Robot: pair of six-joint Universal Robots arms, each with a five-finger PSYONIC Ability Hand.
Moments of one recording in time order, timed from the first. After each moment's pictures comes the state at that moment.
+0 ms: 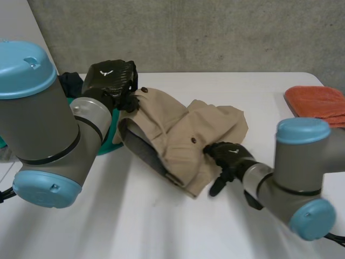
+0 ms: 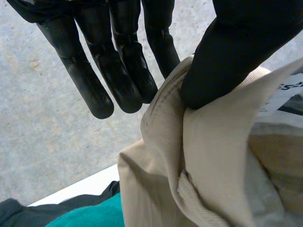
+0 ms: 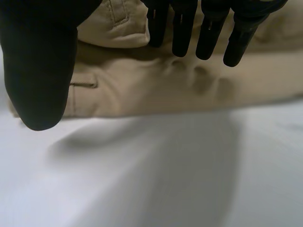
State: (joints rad) left arm 4.12 -1.89 -1.32 3.18 -1.75 3.20; right arm 2.05 -1.01 1.55 -0.05 1.39 3.10; left_hand 1.11 1.21 1.20 1.20 0.98; right_hand 0.33 0.32 0.31 0.32 0.11
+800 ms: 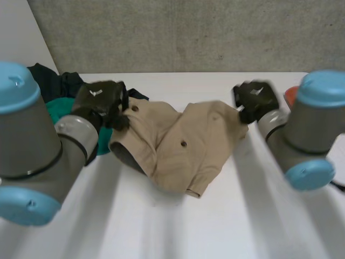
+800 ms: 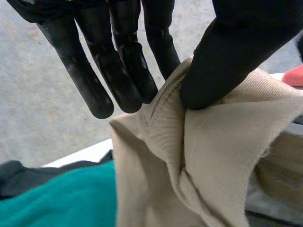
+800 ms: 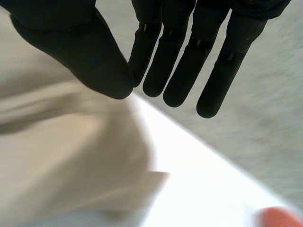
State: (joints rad) left arm 4.17 -1.81 -1.49 3.17 -1.69 3.15; right arm 1.97 -1.04 1.30 -0.16 1.55 2.84; left_hand 1.11 1.21 1.20 1.20 0.98; right_hand 0.93 1.17 1.19 1.20 1.02
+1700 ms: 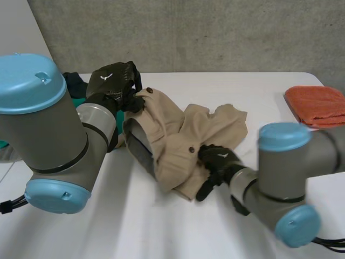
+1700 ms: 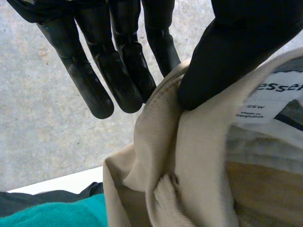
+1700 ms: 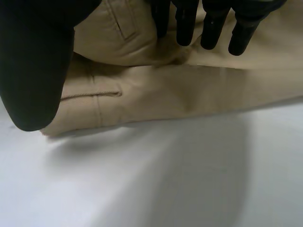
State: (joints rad) left arm 4.09 -1.90 -1.35 3.24 -1.79 3.01; right arm 2.15 -0.96 1.50 -0.05 1.45 3.22; left_hand 1.11 1.21 1.21 1.20 0.98; right_hand 0.22 0.21 0.21 0.21 0.05
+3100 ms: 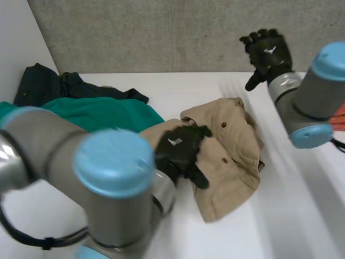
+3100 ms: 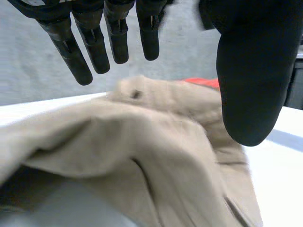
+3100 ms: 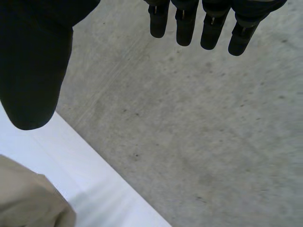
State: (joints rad) left arm 3.81 -2.04 -1.39 3.18 -1.75 2.86; right arm 1.90 -0.88 0.99 -0.26 1.47 2.79; left_hand 0.36 0.35 0.35 0.34 0.16; right_hand 0.22 0.21 0.21 0.21 0.05
